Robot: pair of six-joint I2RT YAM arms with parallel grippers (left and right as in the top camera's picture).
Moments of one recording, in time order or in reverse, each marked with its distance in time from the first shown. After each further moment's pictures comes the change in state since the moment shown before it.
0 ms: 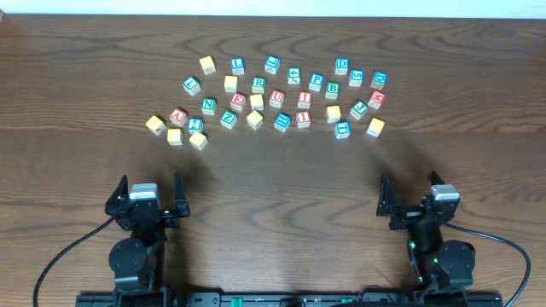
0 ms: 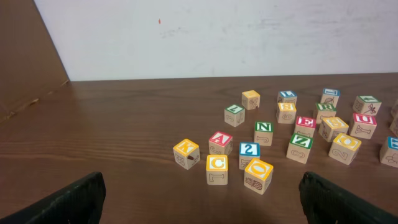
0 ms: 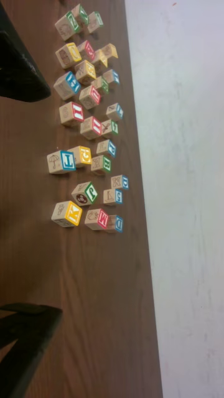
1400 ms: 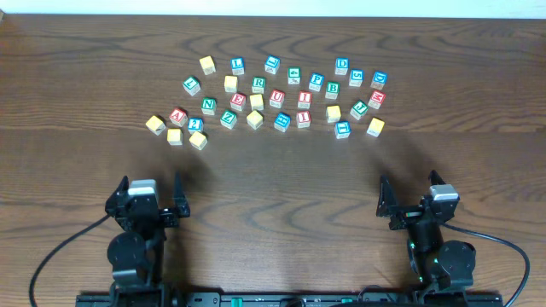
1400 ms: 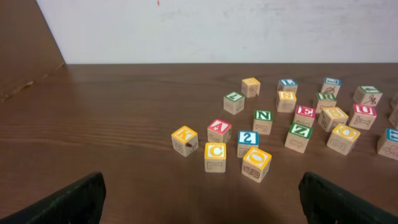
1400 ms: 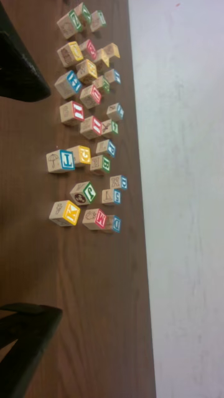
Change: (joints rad) left arm 0.000 0.089 0.052 -0.030 -0.004 -0.027; right arm 0.000 0.000 0.000 0.007 -0.008 -0.026
